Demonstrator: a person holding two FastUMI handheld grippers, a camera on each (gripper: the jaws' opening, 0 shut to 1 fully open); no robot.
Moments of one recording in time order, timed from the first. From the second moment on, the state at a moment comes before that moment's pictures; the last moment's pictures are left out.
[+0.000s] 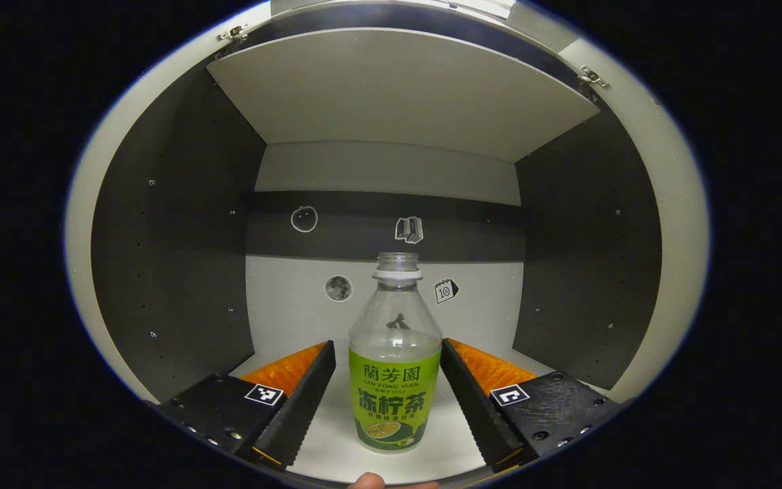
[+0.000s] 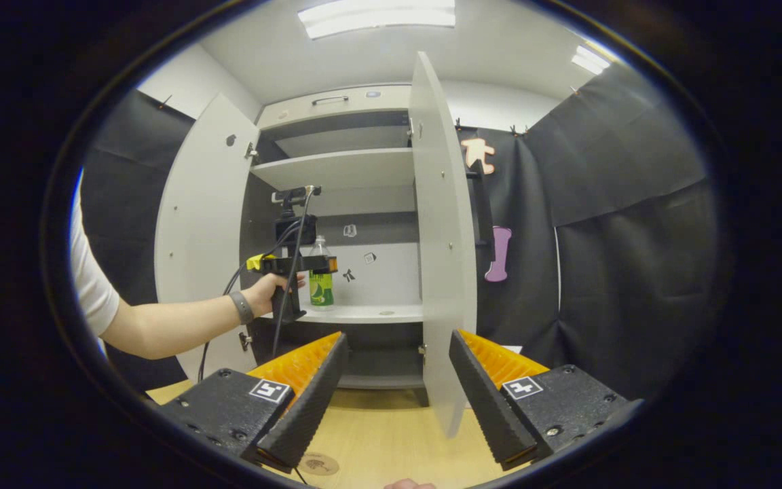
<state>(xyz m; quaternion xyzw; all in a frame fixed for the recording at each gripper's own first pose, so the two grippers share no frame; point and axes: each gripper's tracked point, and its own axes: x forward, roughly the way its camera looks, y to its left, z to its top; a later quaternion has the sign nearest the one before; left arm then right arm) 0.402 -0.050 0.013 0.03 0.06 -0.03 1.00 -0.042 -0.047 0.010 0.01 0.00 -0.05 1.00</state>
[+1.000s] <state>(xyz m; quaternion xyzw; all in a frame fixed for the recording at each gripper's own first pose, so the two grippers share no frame) 0.195 -0.062 0.007 0.02 0.06 -0.12 0.99 -0.008 -0.028 0.038 0.03 -0.03 0.00 1.00</state>
